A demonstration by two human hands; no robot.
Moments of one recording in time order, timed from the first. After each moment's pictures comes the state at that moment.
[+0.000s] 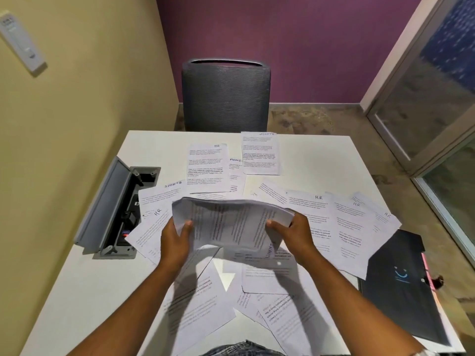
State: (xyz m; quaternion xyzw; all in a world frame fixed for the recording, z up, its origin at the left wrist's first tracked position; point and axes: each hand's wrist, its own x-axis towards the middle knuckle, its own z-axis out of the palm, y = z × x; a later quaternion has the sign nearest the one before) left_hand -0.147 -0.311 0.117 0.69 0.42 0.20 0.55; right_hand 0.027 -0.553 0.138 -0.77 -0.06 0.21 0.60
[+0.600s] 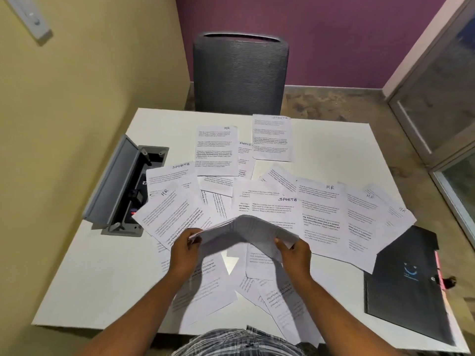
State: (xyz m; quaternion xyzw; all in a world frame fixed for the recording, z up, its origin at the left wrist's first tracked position) left_hand -0.185 -0.347 0.076 0.70 0.44 0.11 0.56; right_hand -0.026 -0.579 0.050 -0.83 0.03 0.18 0.53
